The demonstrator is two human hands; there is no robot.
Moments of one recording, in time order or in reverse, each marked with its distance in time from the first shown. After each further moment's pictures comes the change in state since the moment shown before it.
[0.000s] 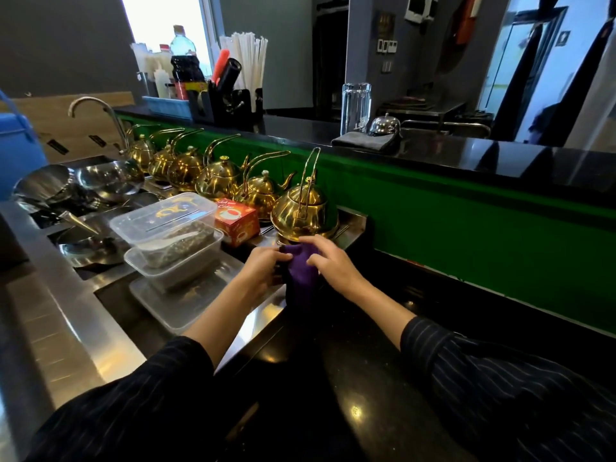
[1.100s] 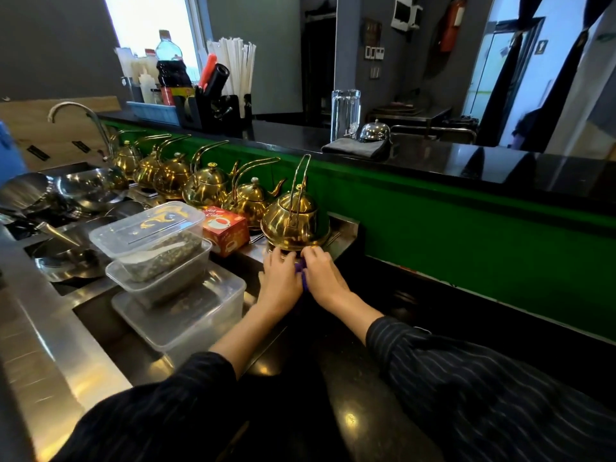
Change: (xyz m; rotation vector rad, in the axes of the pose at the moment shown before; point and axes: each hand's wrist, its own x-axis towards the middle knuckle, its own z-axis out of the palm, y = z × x) left_hand 0.029 -0.037 0.030 1.089 0.195 0.576; right_hand 0.030 0.035 0.021 -0.531 0.164 -0.084
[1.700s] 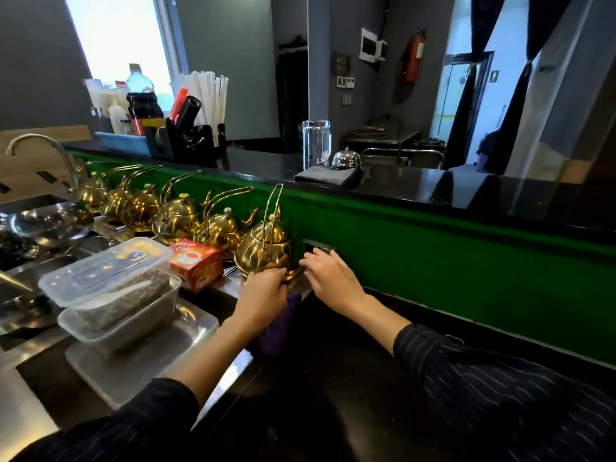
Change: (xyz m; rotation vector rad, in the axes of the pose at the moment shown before) left_hand 0.030 0.024 -0.020 0.112 0.020 0.284; right_hand 0.016 0.040 -0.071 -0.212 0.001 -0.144
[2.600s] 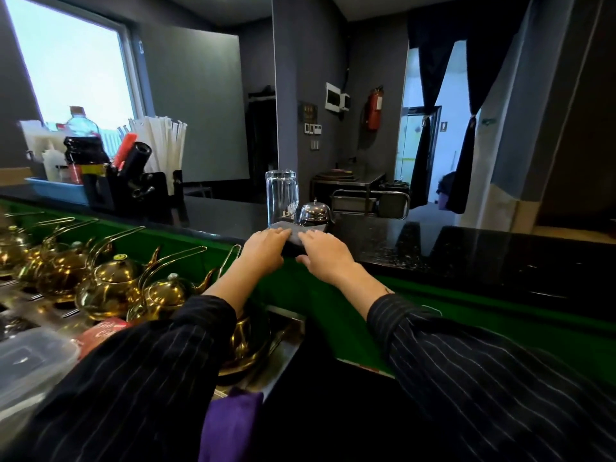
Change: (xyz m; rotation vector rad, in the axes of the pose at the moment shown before) left_hand 0.253 0.019 -0.003 0.341 -0.029 0.195; right_hand 0.147 0.099 -0.078 -0.315 0.020 0.109
